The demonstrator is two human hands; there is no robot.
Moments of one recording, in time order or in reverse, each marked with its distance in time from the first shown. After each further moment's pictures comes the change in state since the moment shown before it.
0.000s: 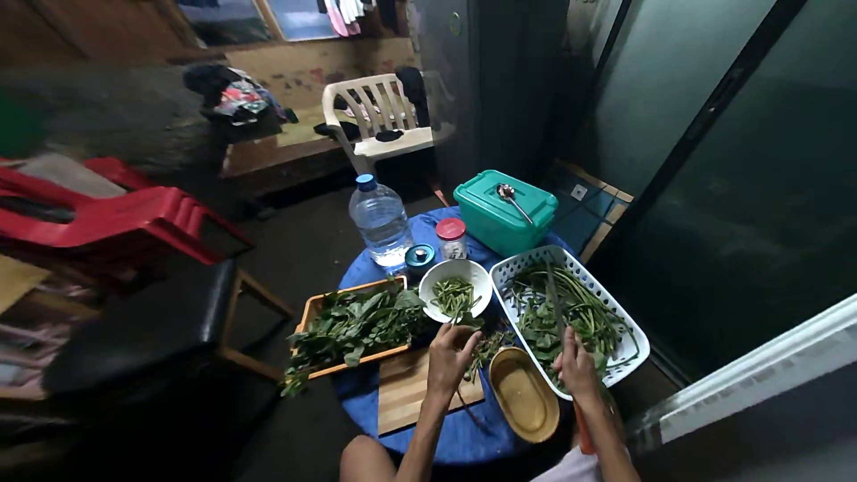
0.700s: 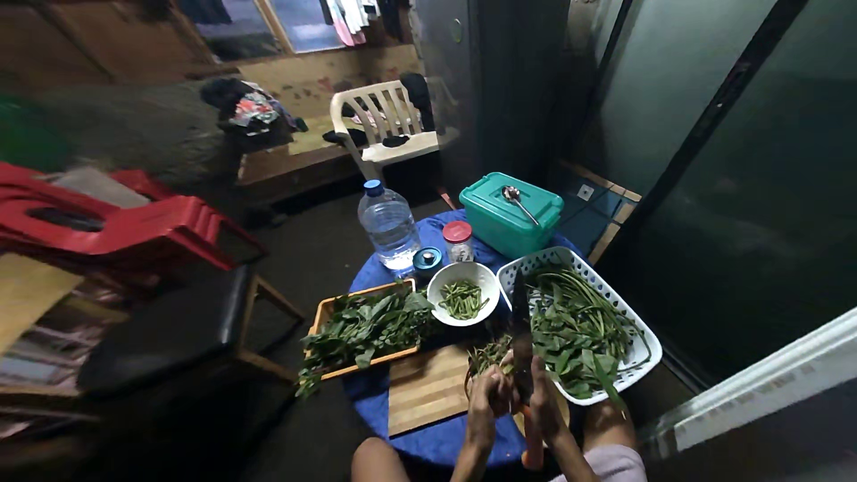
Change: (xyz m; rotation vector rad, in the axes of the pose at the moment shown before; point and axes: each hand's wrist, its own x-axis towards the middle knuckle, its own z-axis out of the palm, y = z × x) left_hand -0.064 0.052 0.011 -1.000 -0.222 -0.324; right_hand -0.060 -0.037 0.063 0.667 -0.382 -0.212
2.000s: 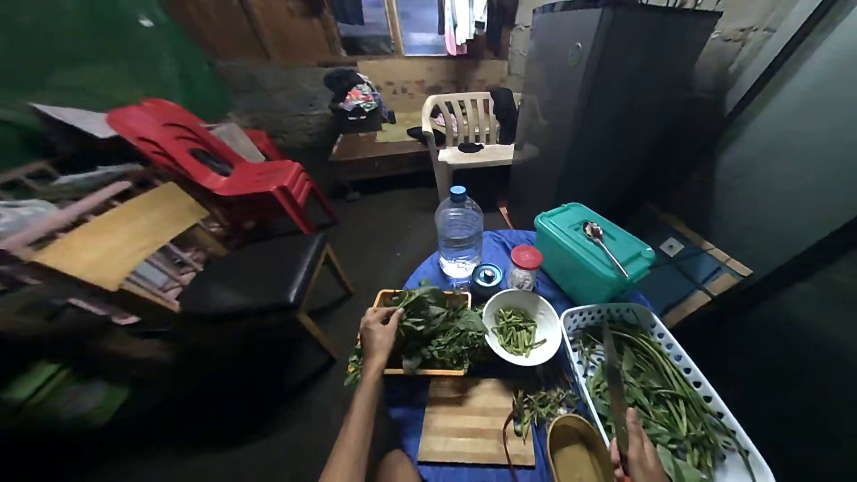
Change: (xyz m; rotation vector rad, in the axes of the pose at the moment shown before) left_hand 0.097 0.117 -0.297 1.022 0.833 0.012; right_hand 0.045 0.008 -0.058 -0.434 0.207 0.378
